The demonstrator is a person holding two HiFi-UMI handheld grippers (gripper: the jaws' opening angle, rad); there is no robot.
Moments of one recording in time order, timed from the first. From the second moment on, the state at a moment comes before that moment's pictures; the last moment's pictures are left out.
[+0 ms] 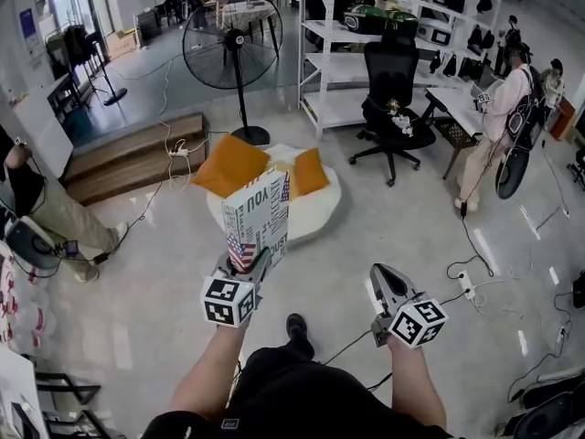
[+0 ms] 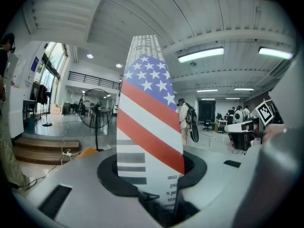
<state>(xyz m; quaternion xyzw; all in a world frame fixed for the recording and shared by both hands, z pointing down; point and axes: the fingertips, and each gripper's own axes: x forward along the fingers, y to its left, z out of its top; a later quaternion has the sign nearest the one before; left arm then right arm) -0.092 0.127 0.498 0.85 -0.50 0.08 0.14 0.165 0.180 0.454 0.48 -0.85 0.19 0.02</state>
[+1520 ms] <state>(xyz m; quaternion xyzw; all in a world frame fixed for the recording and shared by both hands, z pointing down) -0.112 -0.133 0.580 0.82 -0.52 0.06 0.22 0.121 -0.131 0.518 0.41 -0.87 0.23 0.15</state>
